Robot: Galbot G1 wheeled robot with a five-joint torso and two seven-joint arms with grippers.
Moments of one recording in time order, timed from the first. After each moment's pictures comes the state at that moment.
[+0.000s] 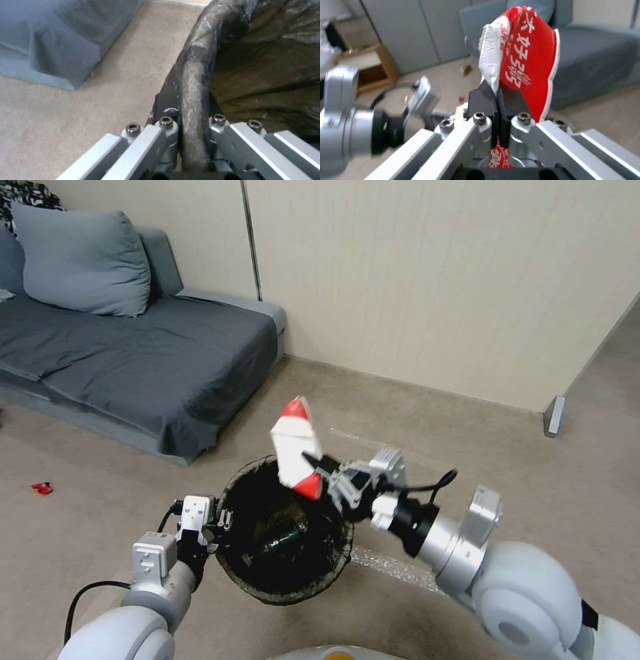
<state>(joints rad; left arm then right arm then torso) 1.76 -1.33 -0.60 -2.46 -0.23 0.64 -0.03 -1.25 0.89 0.06 2.44 0.74 -0.35 -0.08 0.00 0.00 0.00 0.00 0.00</state>
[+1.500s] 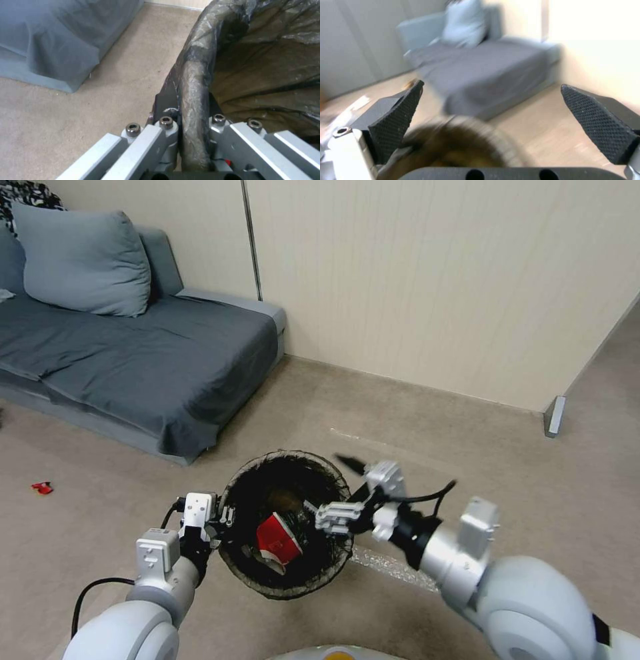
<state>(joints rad) 1.74 -1.35 -0.60 -2.46 -0.23 0.64 -0.02 -1.30 0.87 0.16 2.50 0.77 -0.36 0.18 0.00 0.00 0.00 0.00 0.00</state>
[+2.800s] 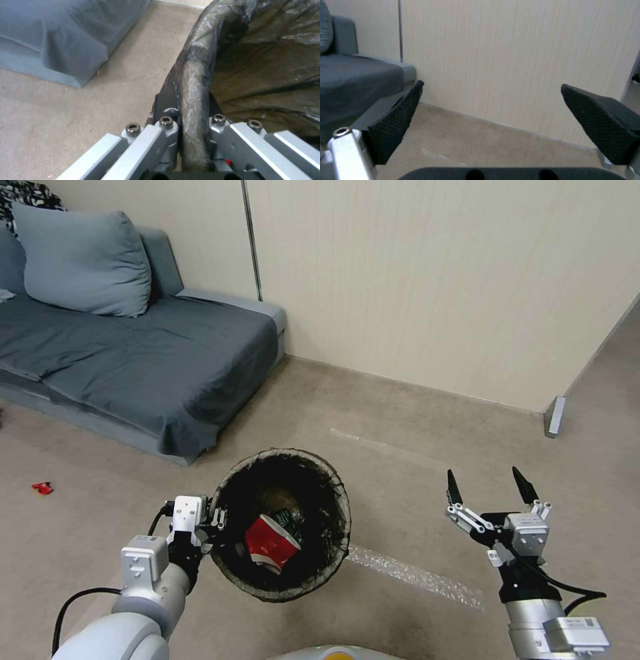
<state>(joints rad) 1.79 -1.39 -0.62 -2.50 -0.21 0.65 -0.01 -1.93 1.38 0.56 2.34 0.04 0.23 0.14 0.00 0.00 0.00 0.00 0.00</state>
